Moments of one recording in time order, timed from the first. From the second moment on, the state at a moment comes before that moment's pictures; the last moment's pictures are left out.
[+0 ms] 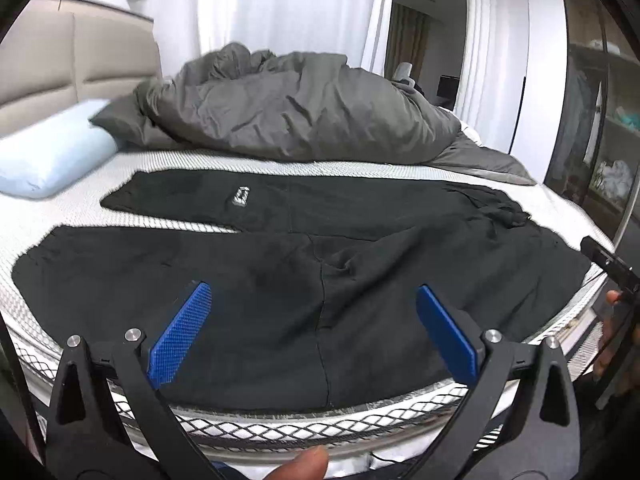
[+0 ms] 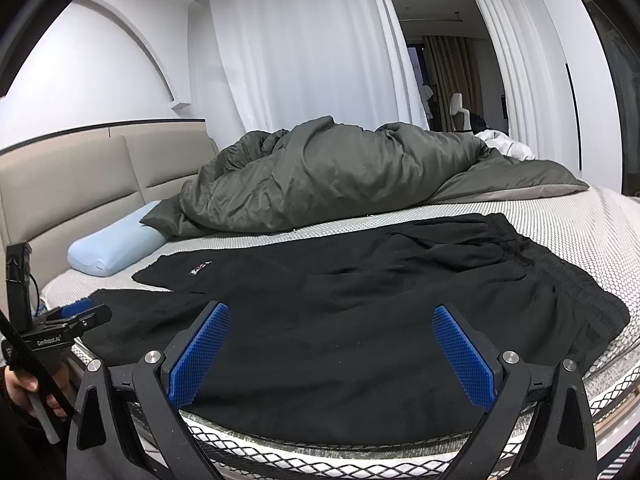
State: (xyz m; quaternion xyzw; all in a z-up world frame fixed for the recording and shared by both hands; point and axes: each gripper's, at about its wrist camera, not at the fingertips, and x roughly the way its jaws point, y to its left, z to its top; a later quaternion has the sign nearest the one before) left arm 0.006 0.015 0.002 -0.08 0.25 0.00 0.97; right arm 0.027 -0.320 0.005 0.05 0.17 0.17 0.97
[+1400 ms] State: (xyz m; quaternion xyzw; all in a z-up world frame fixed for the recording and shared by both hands) left arm 0.195 0.035 -0.033 -0.08 0.39 0.06 0.91; right arm 0.438 -0.488 -0.009 0.02 0.48 0.01 0.88
